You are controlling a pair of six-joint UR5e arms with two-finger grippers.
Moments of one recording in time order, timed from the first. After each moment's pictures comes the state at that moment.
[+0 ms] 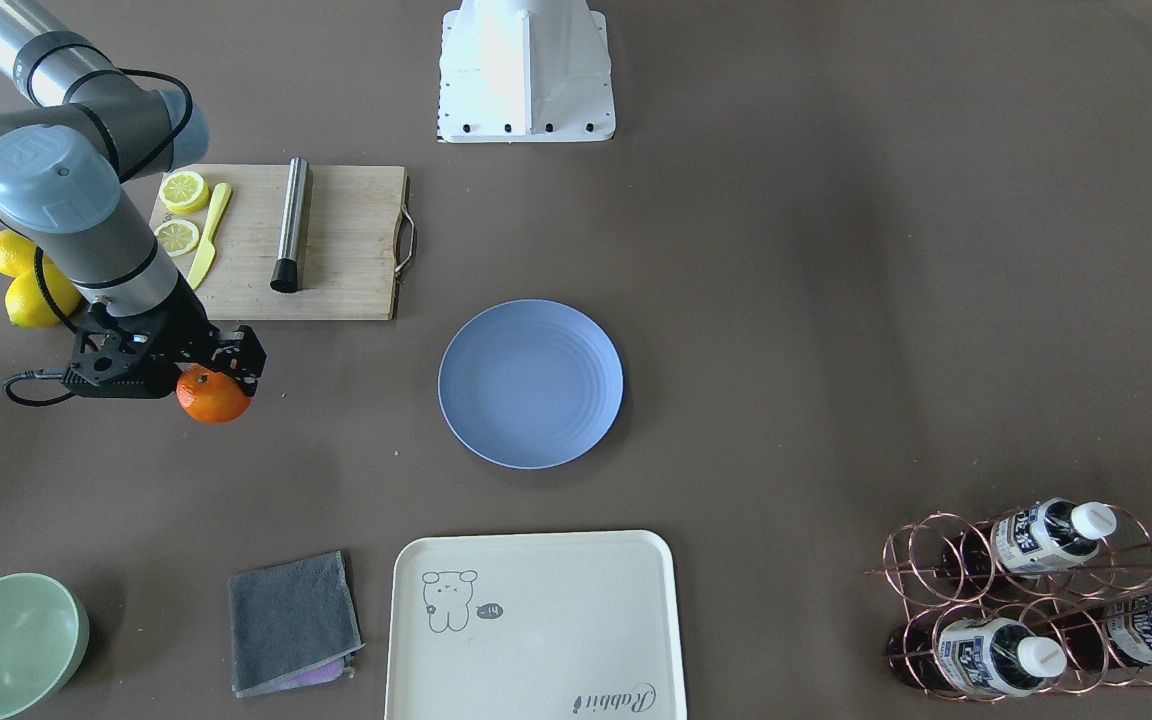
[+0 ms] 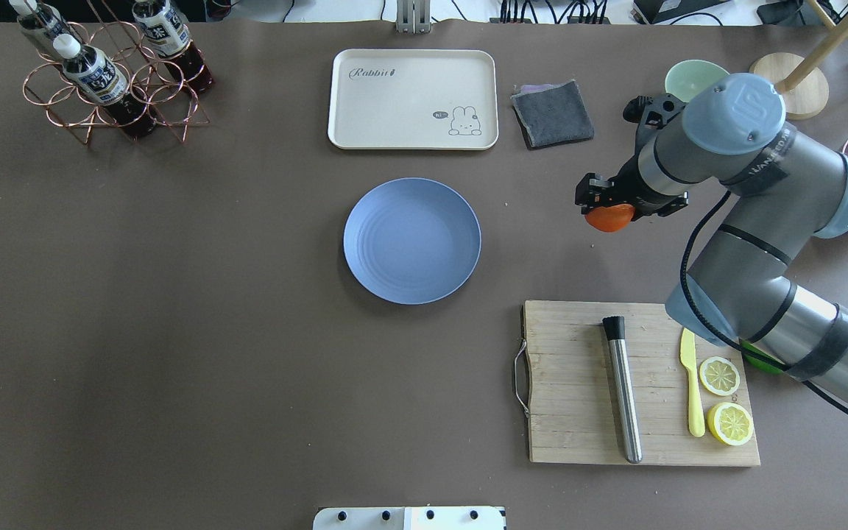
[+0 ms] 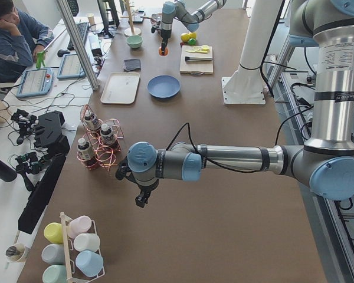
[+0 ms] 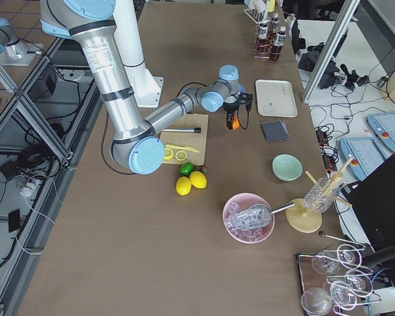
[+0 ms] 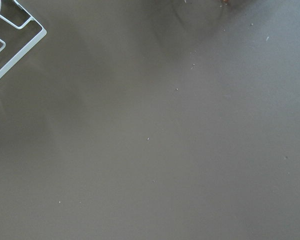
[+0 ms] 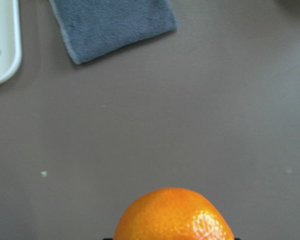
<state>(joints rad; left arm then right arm) -1.59 -1.55 -1.61 -1.63 -2.46 0.33 0.76 -1.14 1.70 -1.36 1.96 1.24</state>
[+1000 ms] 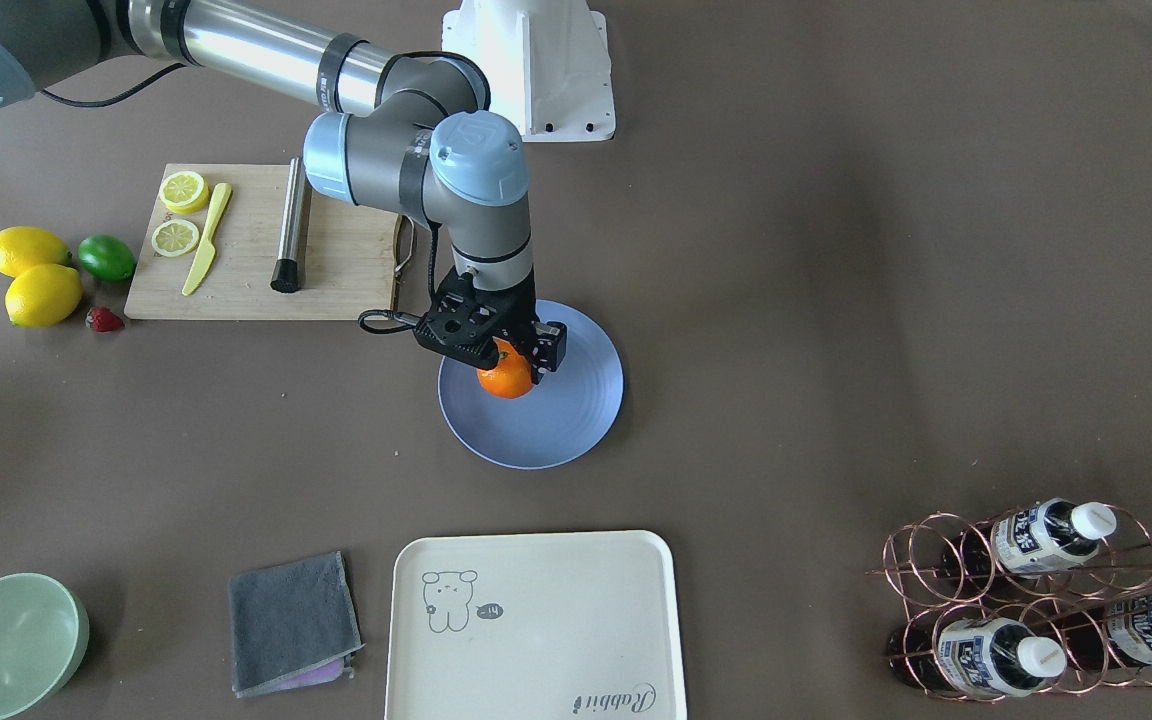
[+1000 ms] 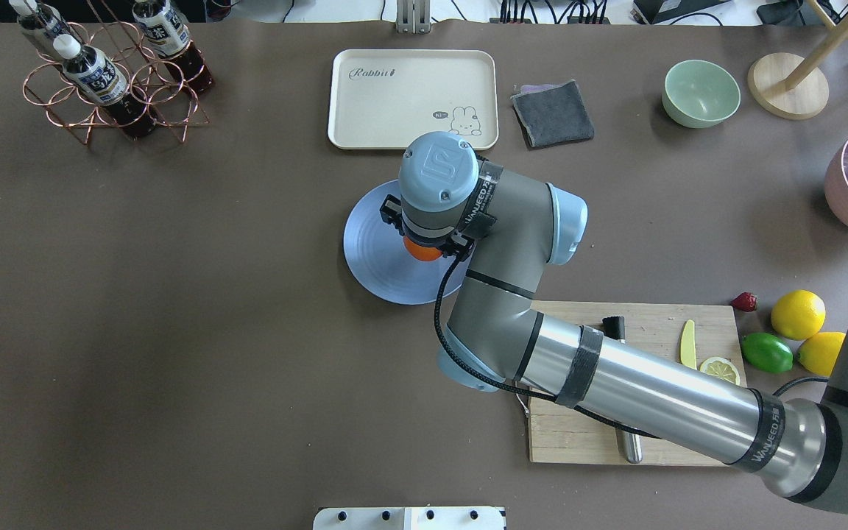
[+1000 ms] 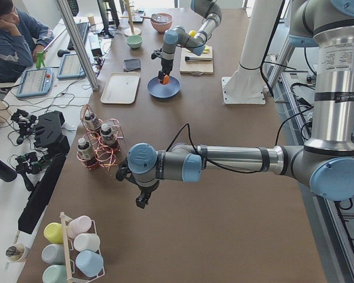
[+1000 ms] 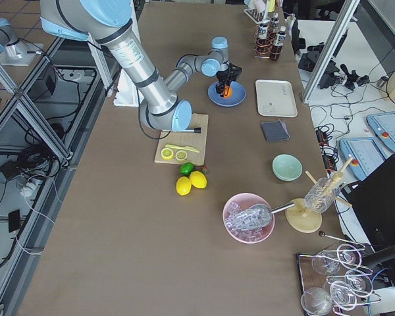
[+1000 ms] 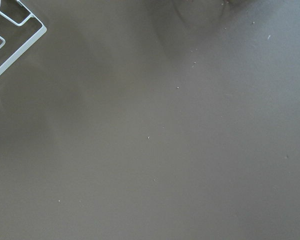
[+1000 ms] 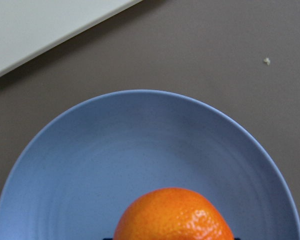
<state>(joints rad) -1.58 -1.55 -1.60 -1.62 -2.45 0.33 0.52 -0.72 1.38 -1.44 1.76 1.69</state>
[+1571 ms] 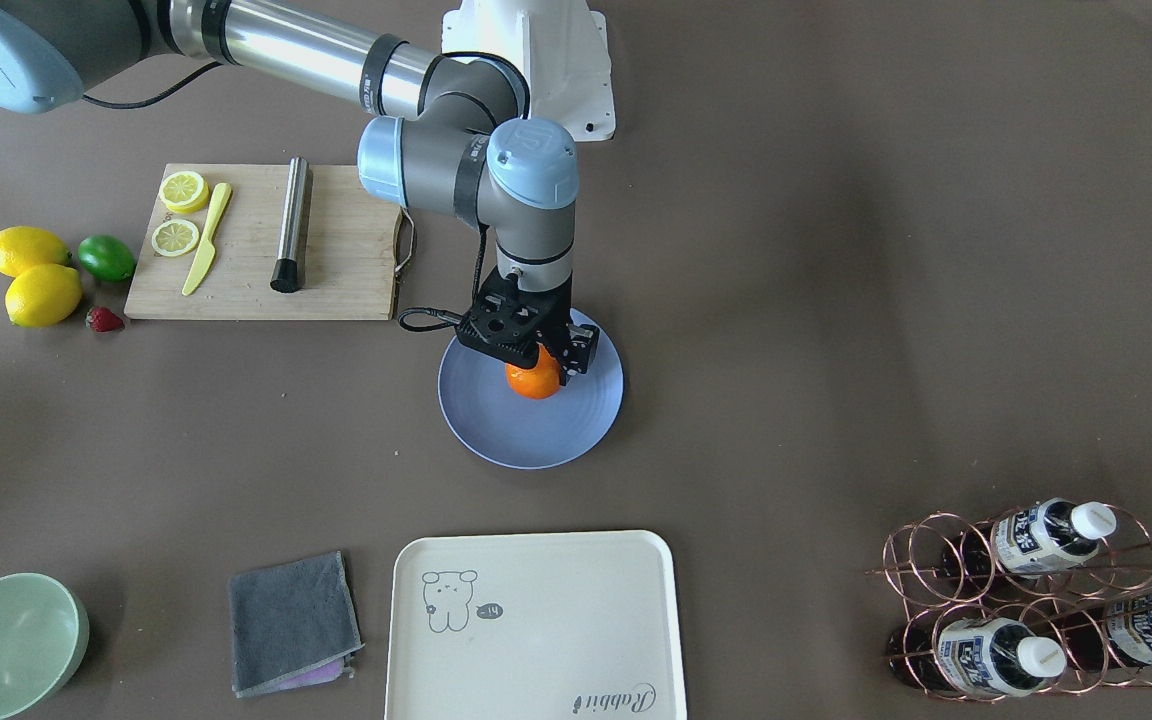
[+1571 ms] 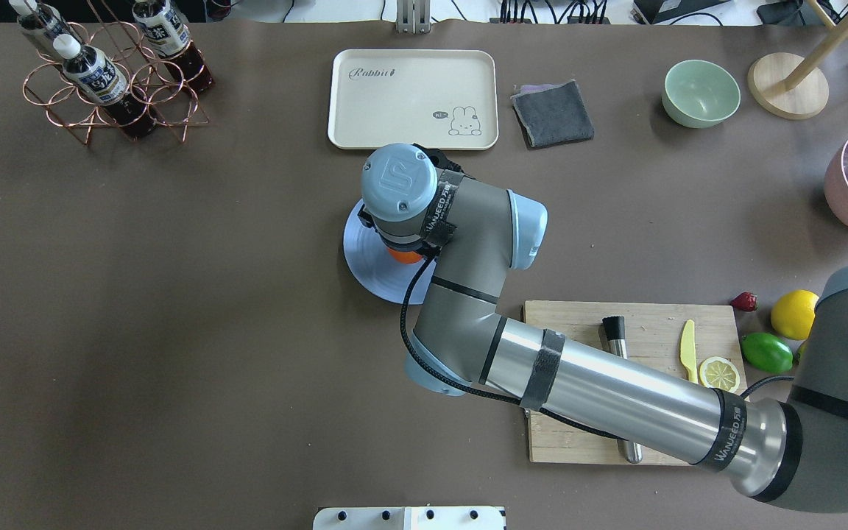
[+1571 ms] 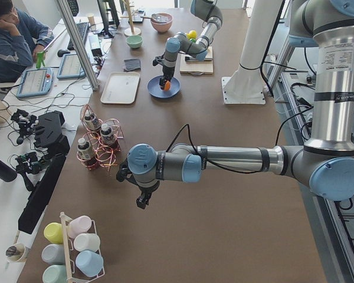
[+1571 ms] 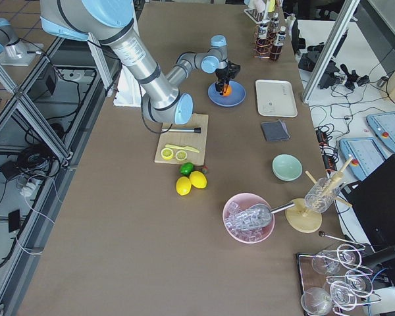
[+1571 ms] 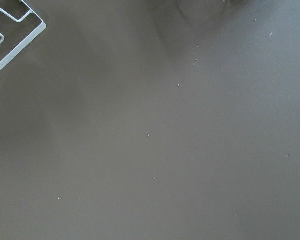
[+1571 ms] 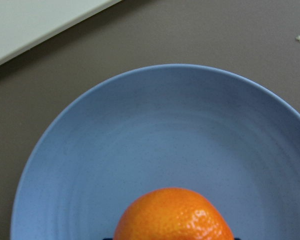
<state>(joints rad) -1.58 -1.55 -1.60 -1.62 -2.45 0.33 0.50 -0.64 1.28 -1.44 1.72 1.71</state>
